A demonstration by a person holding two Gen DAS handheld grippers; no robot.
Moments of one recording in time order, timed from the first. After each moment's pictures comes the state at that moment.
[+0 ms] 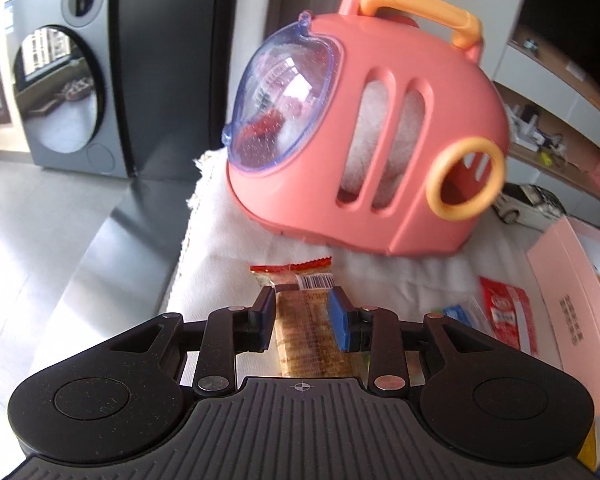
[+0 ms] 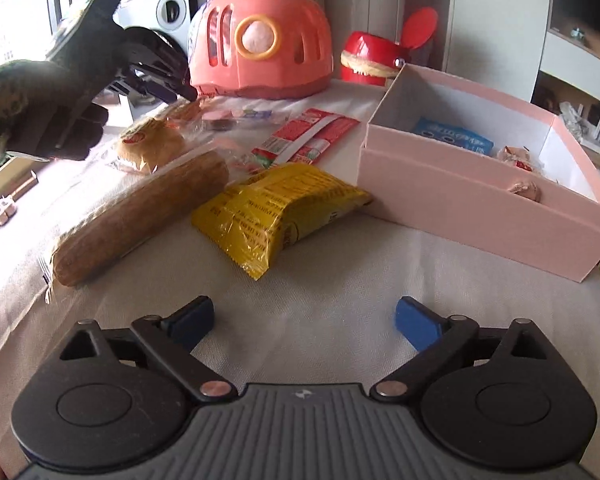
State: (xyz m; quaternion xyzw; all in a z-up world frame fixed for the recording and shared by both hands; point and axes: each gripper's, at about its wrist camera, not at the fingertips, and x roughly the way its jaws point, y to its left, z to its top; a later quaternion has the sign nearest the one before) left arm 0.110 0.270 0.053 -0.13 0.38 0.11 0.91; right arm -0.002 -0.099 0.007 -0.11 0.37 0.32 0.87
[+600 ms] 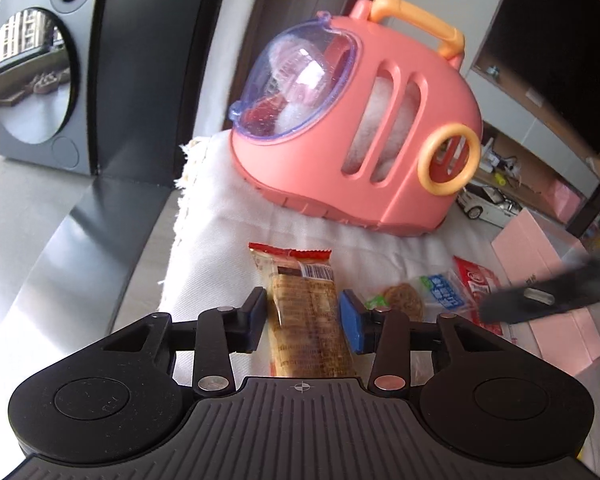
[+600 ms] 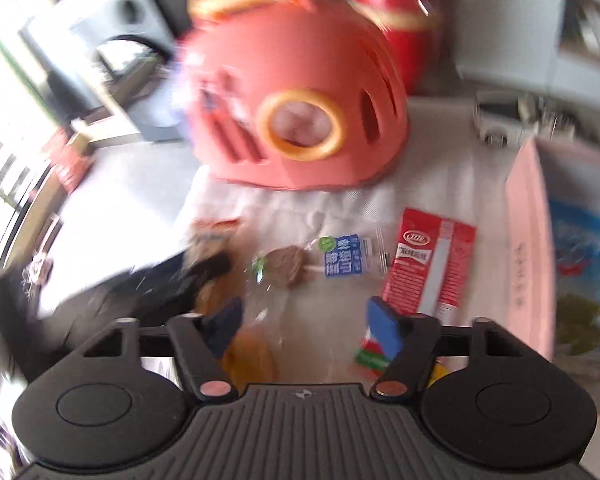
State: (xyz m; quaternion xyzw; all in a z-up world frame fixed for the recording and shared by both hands) left arm 0.064 0.296 0.030 -0.18 0.33 0.05 0.92; right arm 0.153 0.067 0.090 0.00 0.53 0.29 0.79
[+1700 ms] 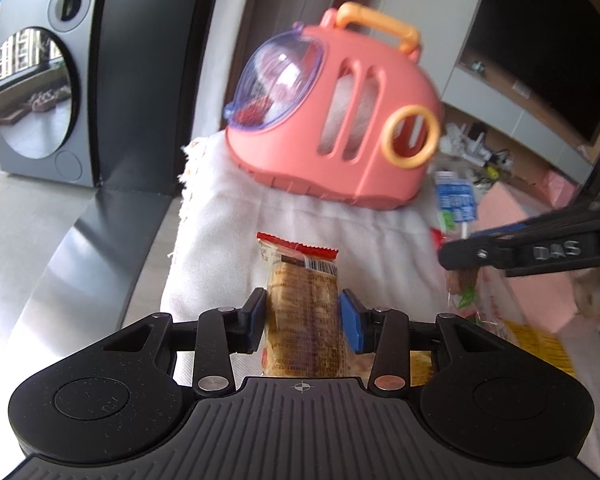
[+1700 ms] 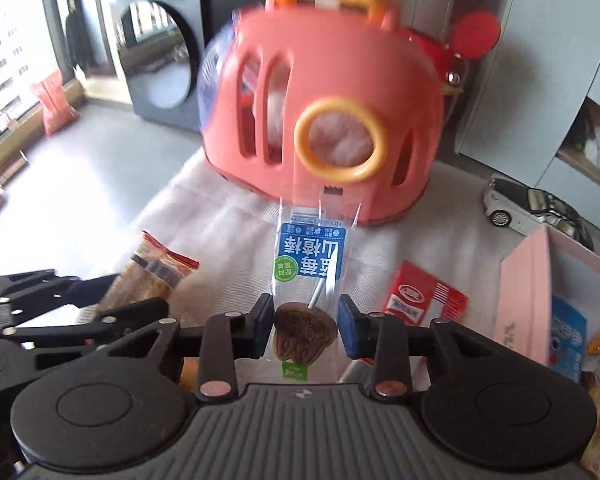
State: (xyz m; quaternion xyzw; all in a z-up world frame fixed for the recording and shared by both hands) left arm 0.024 0.275 0.040 -0.15 0.32 0.04 0.93; right arm 0.102 0.077 0.091 -0.15 0.41 0.32 0.84
